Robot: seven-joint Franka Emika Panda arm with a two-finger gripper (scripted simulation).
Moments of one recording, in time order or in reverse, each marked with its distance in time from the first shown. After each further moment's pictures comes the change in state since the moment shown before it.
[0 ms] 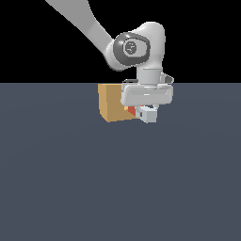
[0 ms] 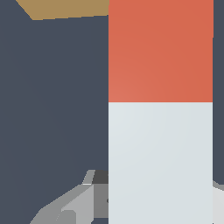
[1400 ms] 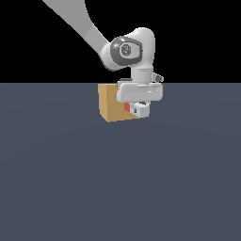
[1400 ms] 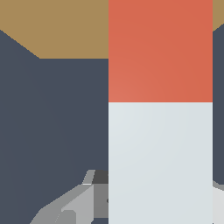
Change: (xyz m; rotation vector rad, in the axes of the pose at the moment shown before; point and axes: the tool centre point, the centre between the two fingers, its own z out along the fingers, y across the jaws) arm 0.055 0.000 -0.004 0.000 -0.004 -0.062
